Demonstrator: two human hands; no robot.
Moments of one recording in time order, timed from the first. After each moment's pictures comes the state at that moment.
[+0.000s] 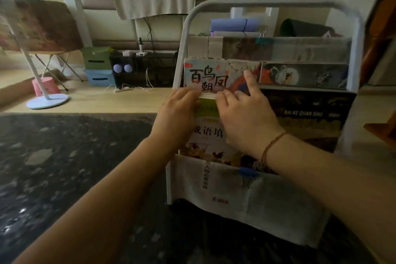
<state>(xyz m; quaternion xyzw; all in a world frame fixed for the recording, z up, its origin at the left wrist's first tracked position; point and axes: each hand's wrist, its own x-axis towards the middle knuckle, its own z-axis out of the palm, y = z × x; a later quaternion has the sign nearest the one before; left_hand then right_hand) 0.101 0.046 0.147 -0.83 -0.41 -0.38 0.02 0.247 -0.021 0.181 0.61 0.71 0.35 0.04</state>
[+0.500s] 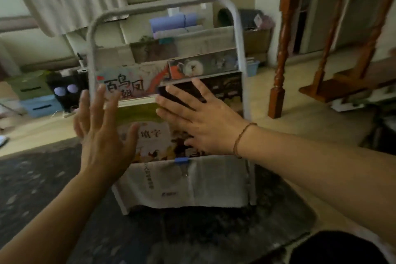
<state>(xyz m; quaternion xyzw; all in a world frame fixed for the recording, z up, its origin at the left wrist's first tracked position) 0.119 0.005 0.131 -0.82 -0.39 -0.41 0.11 0.355 -0.079 0.151 0.50 0.76 0.40 0.01</state>
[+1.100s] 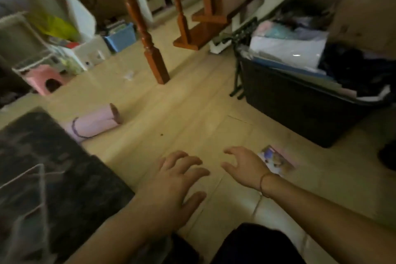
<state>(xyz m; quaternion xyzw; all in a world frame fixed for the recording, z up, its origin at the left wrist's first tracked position) 0.506 -0.157 -0.032 -0.99 0.03 0.10 -0.06 0.659 -0.309 -0.164 0.88 0.30 -0.21 -0.29</state>
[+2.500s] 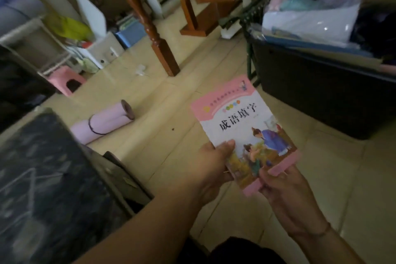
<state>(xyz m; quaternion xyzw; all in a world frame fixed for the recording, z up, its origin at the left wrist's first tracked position) 0.597 -0.204 -0.098 -0.60 -0.34 0.04 -0.72 0.626 -0.345 -0.187 0.40 -0.10 -0.28 -0.87</state>
